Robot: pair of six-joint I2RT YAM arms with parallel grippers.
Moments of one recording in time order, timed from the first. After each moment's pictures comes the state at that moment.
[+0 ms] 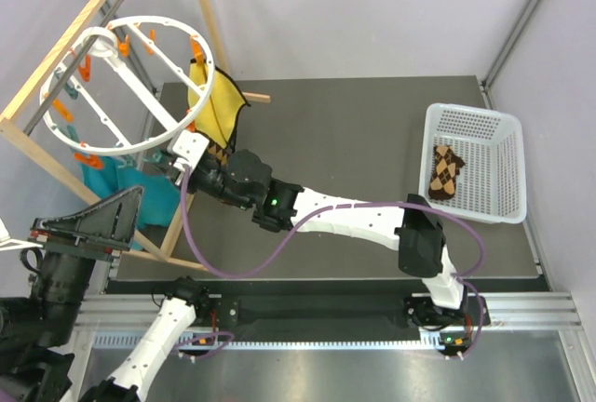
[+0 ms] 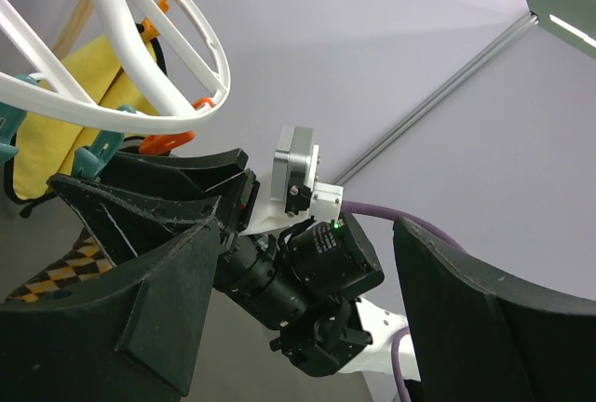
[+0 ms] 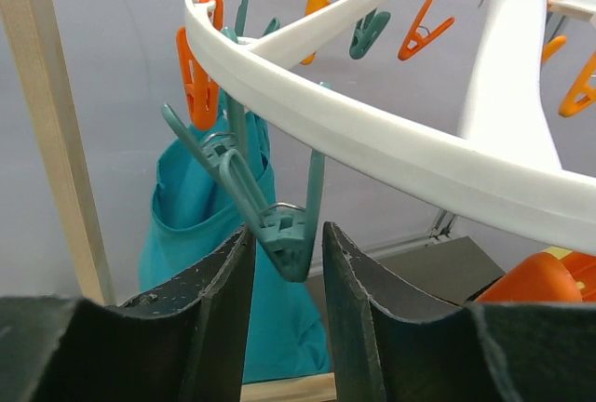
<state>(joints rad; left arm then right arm) -0.29 0.47 1.63 -0.90 -0.07 -0.79 1.29 2.04 1.88 0.42 0.08 -0.22</state>
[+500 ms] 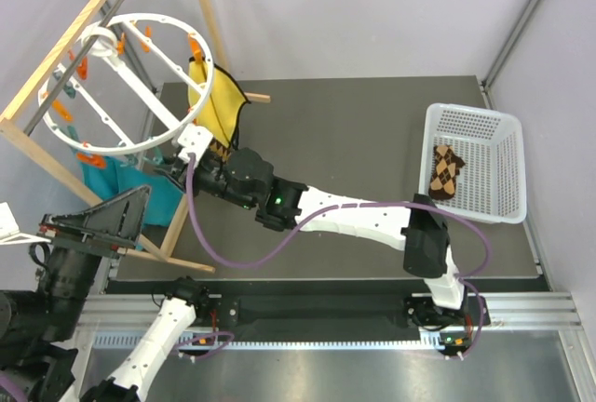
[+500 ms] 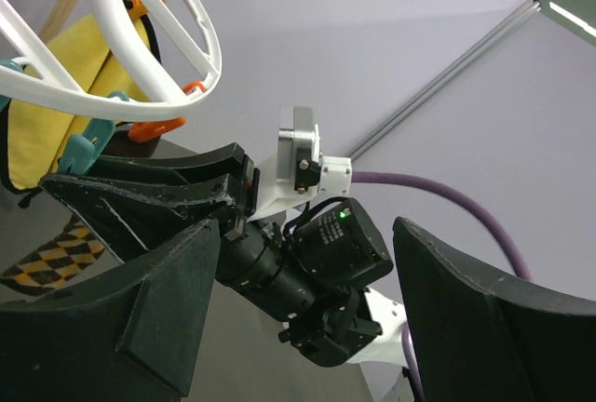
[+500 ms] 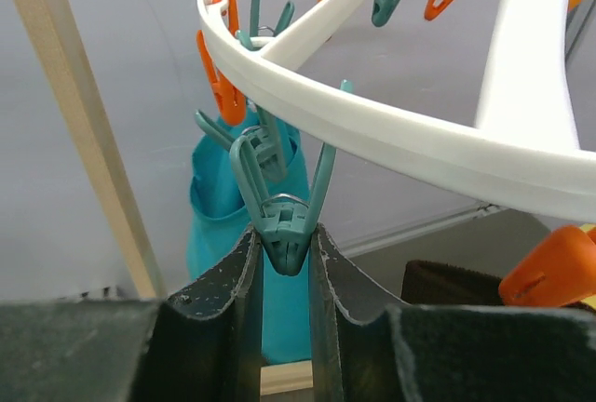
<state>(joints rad) -0.29 0.47 1.61 -0.90 -0.05 -0.80 1.29 2.03 1.89 0.38 0.07 -0.10</state>
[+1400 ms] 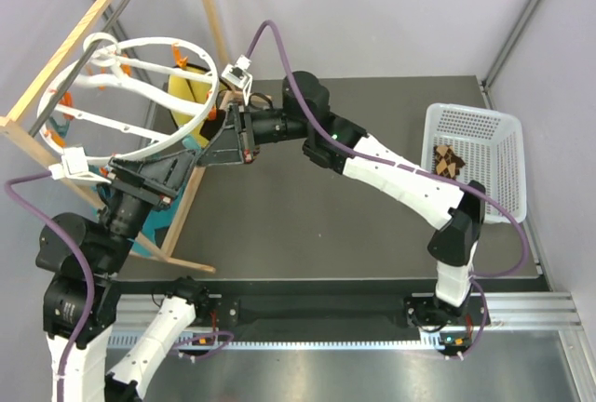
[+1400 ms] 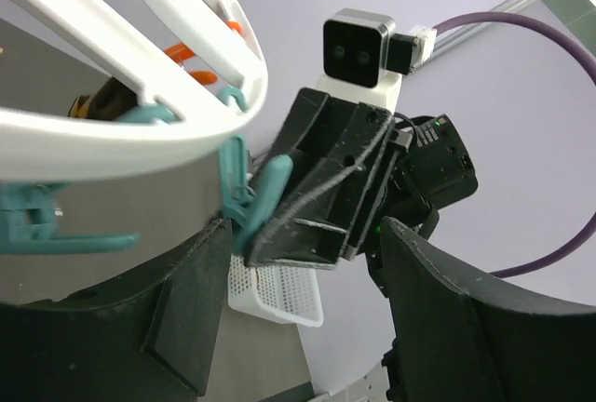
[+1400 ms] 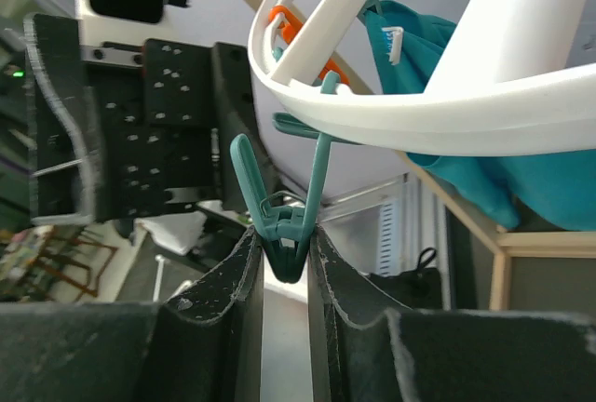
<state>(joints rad) -0.29 0.52 1.30 -0.61 0.06 -1.00 1.00 1.87 1.98 -0.03 -0.76 0.75</state>
